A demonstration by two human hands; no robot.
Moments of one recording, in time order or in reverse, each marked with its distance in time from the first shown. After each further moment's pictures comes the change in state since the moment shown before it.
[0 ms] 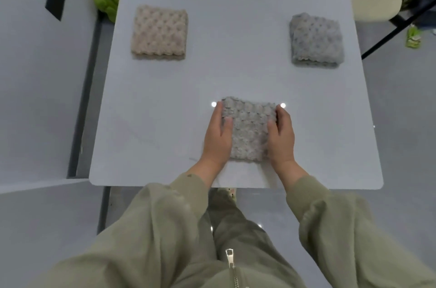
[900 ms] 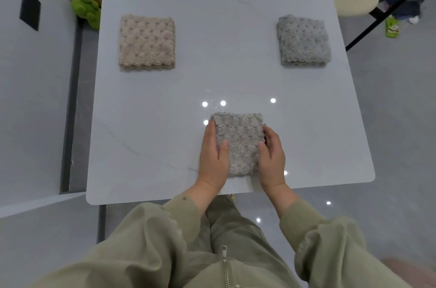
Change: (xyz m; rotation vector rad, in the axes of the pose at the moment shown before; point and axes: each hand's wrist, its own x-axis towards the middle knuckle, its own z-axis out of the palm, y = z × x) left_hand -0.015 -0.022 -0.004 0.109 -0.022 0.079; right_hand -0.043 0.000 0.012 0.136 0.024 0.040
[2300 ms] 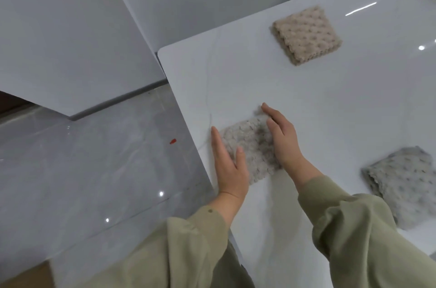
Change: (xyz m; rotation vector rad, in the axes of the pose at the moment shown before) left_hand 0.003 0.031 0.141 -0.354 1.350 -0.357; right_hand 0.138 -0.050 0.035 -0.434 -1.340 -0.443
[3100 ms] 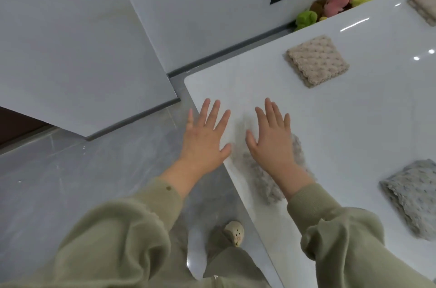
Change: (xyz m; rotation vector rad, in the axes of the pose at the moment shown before) left_hand 0.115 0.067 -0.133 1.394 -0.398 0.552; right_hand 0.007 -0.081 0.070 -0.948 0.120 -0.225
